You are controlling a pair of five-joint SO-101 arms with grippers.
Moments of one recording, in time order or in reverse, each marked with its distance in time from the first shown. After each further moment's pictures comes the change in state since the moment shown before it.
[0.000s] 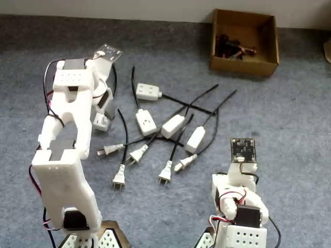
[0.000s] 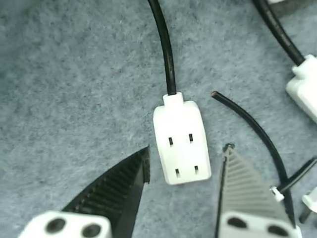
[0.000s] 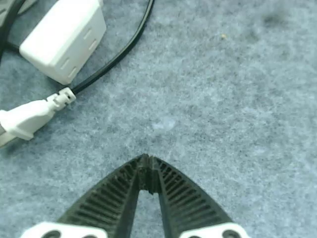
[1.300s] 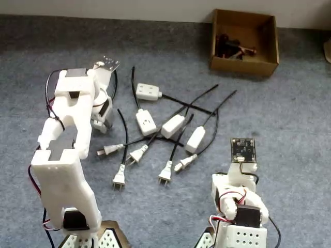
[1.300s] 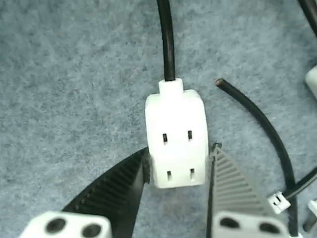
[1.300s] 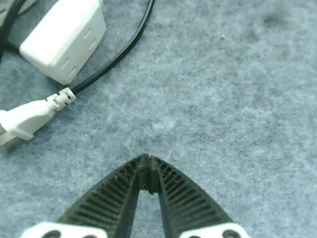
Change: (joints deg) left arm -0.2 0.0 8.5 -5.3 2.1; right arm 0.0 0.0 0.0 0.0 0.0
